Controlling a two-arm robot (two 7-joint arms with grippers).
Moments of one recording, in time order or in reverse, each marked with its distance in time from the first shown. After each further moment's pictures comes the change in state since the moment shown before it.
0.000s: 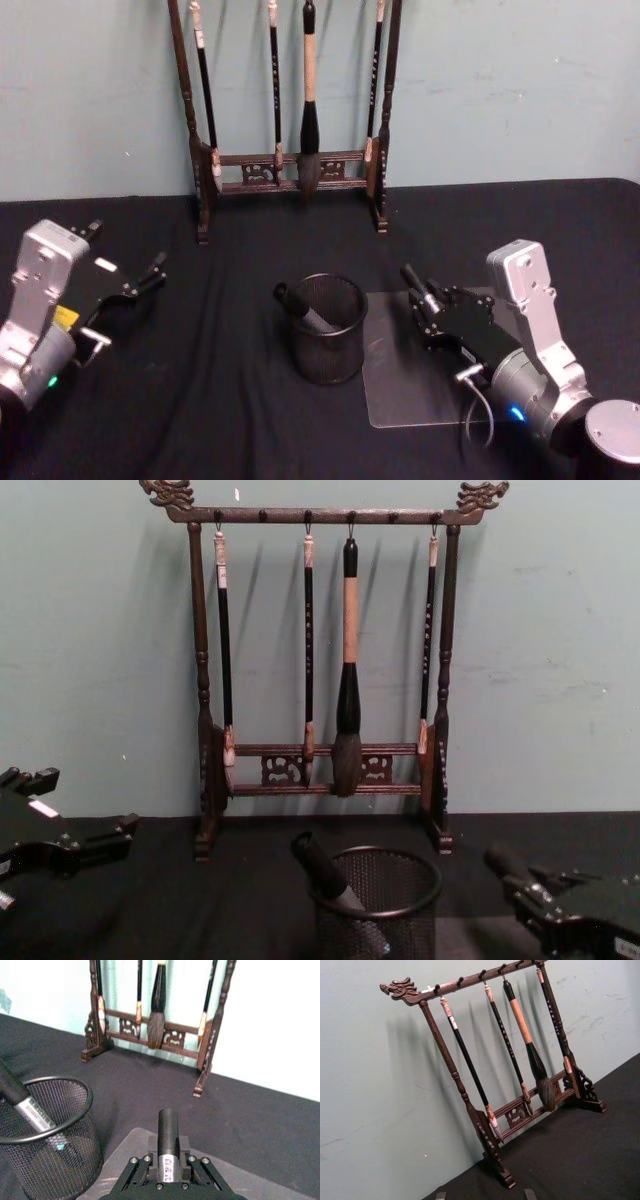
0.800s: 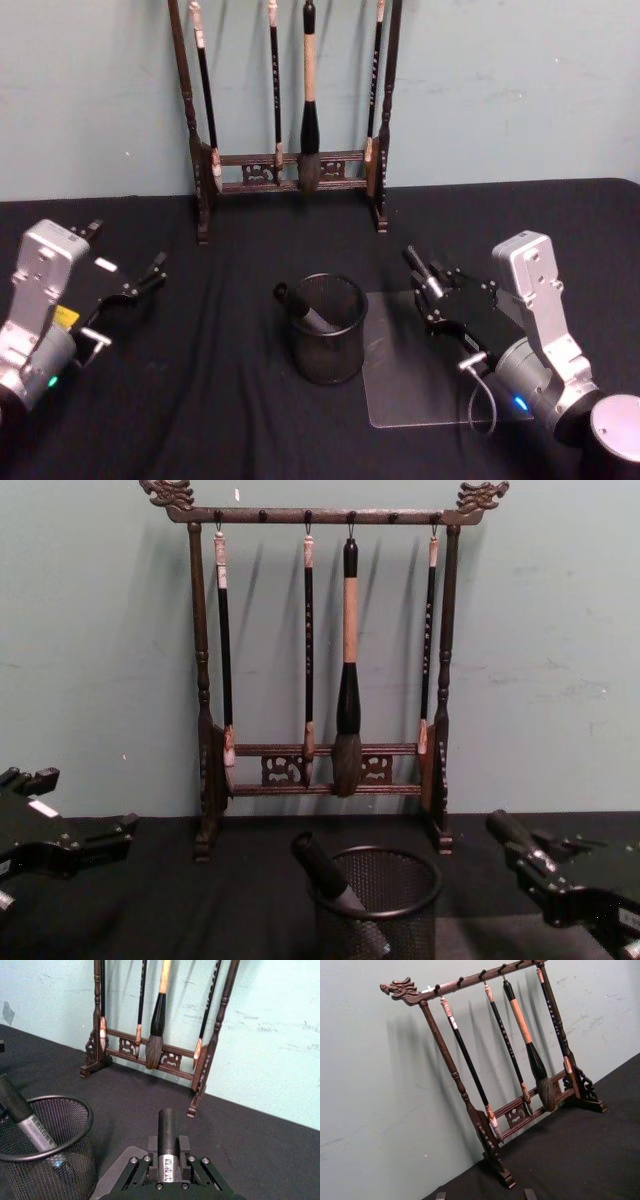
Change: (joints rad) left arm 0.000 0.000 0.000 0.000 0.000 0.000 0.000; right arm -0.001 -0.003 0.013 -0.020 -0.037 -0.056 0.005
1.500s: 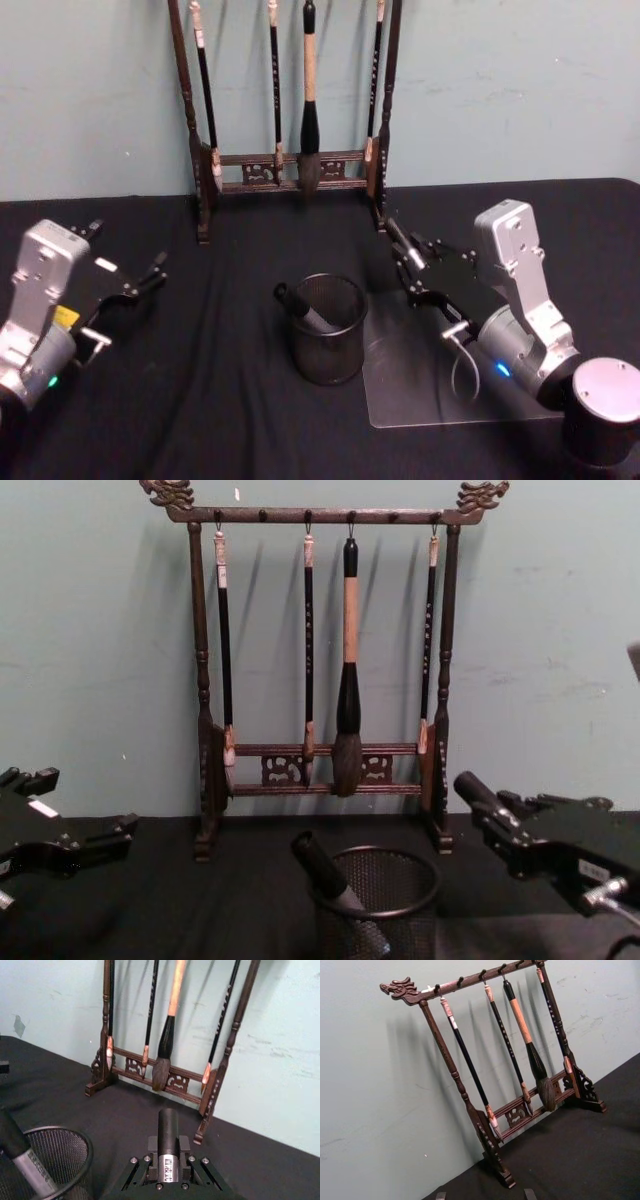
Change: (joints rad) left arm 0.000 0.000 0.000 0.000 0.000 0.000 0.000; right arm 0.099 -0.017 -0.025 0.072 0.005 -0.022 0.037
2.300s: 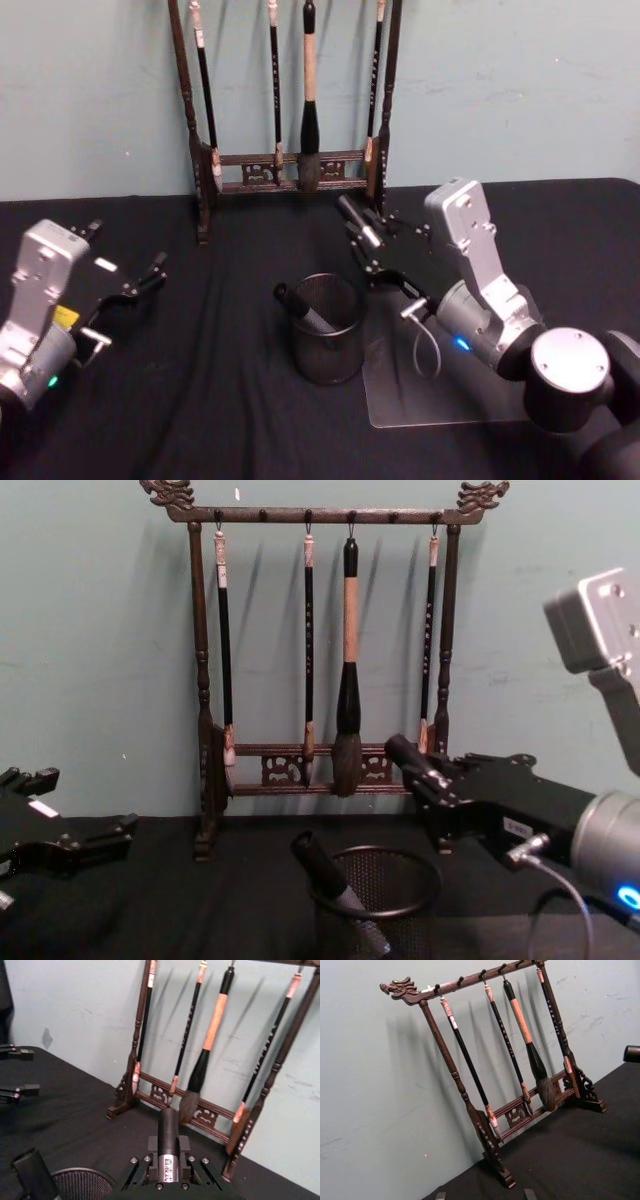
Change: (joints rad) left arm 0.000 0.000 0.000 0.000 0.000 0.000 0.000; right arm 0.099 -0.032 -0.076 0.052 -0.030 -0.030 0.028
